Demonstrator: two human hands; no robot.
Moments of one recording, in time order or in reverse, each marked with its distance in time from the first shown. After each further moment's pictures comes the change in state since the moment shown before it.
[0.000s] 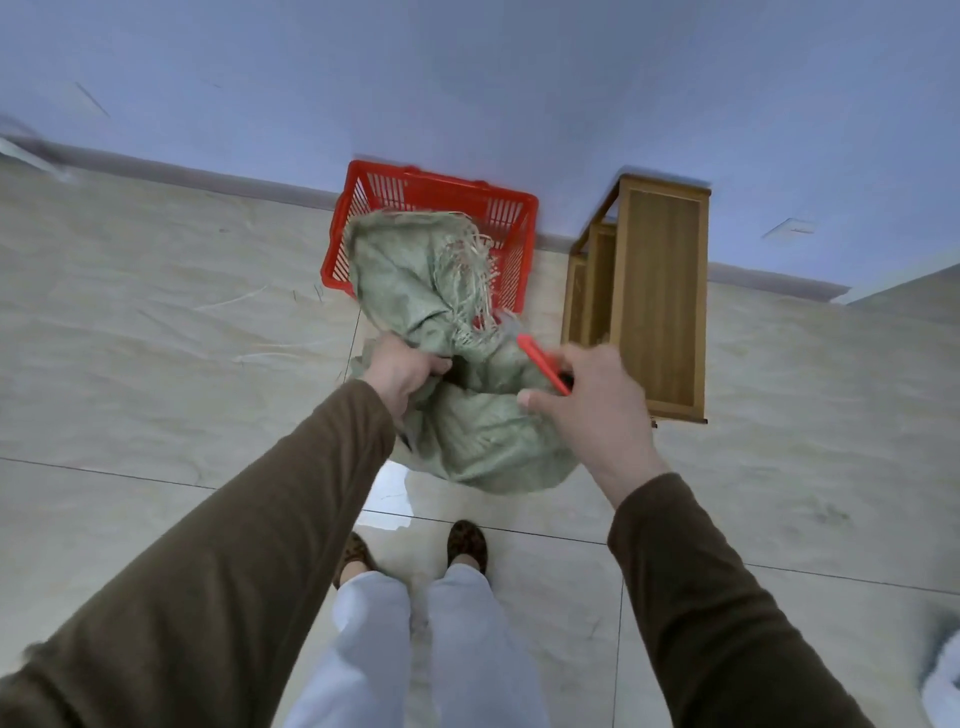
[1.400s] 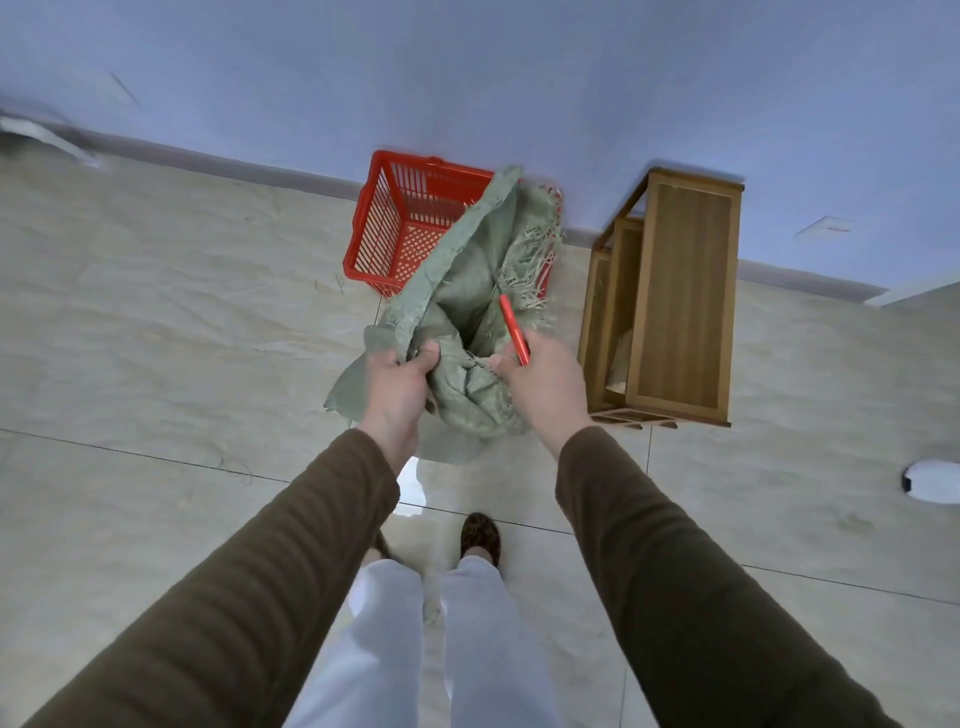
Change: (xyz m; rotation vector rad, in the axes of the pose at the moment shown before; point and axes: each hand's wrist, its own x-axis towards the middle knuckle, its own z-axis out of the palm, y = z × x) left_hand -0.025 -0.023 -0.015 -0.423 0.097 0.080; right_hand 0.049 -0.034 0.062 0.197 0.029 -0.021
